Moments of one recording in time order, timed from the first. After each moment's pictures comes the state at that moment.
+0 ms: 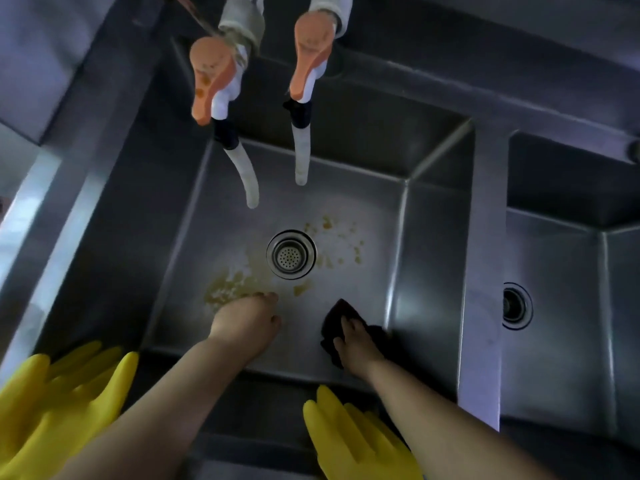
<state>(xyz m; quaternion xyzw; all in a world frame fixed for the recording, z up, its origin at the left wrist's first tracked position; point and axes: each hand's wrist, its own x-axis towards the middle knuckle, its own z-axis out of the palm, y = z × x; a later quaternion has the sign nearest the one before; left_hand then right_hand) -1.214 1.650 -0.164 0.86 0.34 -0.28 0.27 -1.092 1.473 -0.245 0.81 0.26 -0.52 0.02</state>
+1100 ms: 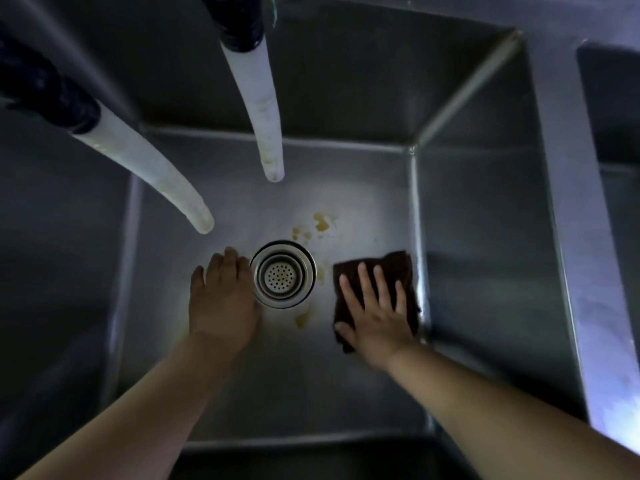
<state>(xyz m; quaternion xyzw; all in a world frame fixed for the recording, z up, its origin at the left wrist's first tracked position) -1.164 1.719 -0.290 0.93 0.28 -0.25 0.03 -1.046 1.507 -0.331 0.87 0.39 -0.30 0.11</state>
